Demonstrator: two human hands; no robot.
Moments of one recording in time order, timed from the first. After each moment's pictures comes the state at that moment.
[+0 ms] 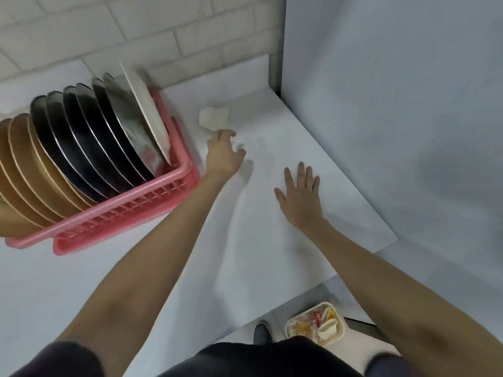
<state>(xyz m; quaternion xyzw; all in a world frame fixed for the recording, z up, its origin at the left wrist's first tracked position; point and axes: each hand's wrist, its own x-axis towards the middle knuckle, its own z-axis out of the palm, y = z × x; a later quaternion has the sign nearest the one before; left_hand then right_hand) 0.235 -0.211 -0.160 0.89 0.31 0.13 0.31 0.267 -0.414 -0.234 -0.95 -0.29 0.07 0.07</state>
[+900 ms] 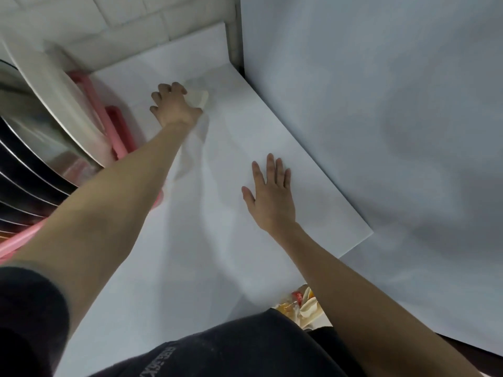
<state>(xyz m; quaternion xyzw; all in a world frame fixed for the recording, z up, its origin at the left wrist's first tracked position) 0.348 -0.146 -0.177 0.90 0.39 0.10 0.17 0.269 -0.416 -0.243 -0.95 -0.28 0.05 0.10</state>
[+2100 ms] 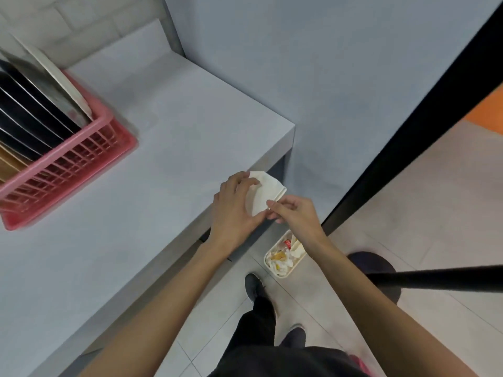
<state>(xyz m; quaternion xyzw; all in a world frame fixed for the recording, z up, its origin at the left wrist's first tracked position) -0.026 -0.485 -0.178 0.96 0.02 0.06 0.29 -0.001 -0.645 -0.185 -0.70 0.03 0.20 0.68</state>
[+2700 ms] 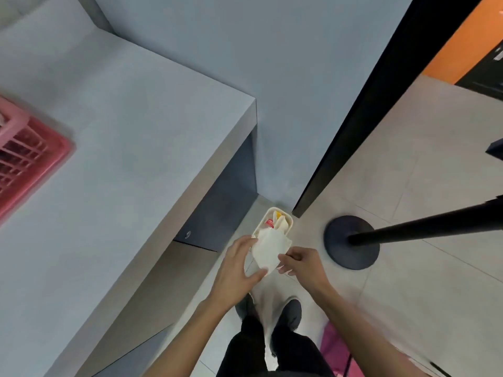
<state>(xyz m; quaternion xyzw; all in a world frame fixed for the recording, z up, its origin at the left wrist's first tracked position) -0.122 -0.509 -0.304 0.91 -0.02 -0.18 0.38 -0.108 -0.702 -0.297 -0.73 0.22 0.25 0.59</state>
